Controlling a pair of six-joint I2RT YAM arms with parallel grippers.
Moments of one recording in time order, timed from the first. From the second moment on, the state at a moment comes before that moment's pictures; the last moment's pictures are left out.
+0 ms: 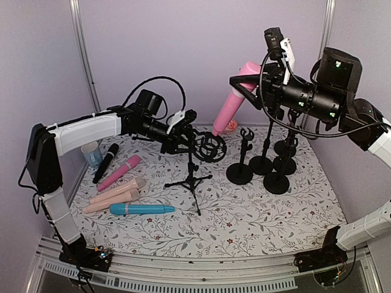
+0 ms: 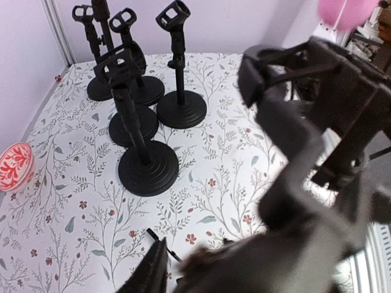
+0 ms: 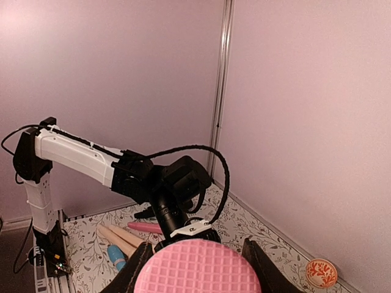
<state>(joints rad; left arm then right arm) -0.61 1.80 1.53 -0.47 0.82 0.60 0.98 1.24 1.54 -0.28 -0.01 -0.08</state>
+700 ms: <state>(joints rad) -0.45 1.51 1.60 -0.71 0.70 0.62 0.98 1.39 1.57 0.02 -0.04 0.00</state>
